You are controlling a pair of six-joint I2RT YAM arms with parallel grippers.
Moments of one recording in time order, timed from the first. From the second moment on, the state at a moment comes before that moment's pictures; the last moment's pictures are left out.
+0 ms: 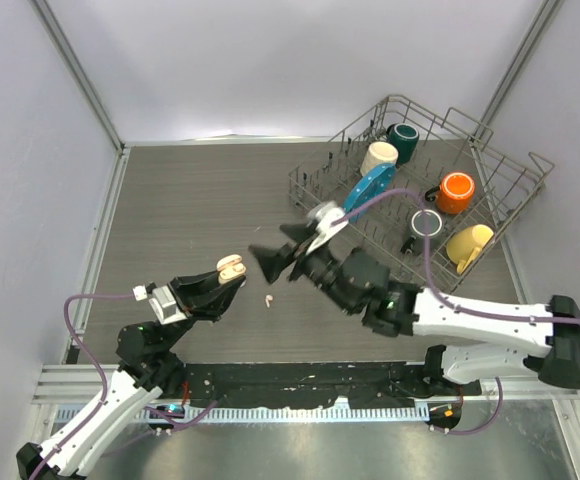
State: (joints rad) left arm -0.65 0.12 0.03 0.66 0.24 -0.18; right arm 1.32 1.20 0.90 0.44 0.52 0.10
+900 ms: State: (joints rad) left arm -0.65 0.13 0.03 0.73 0.27 -0.18; right arm 1.04 1.19 0.89 0.30 -0.12 0.78
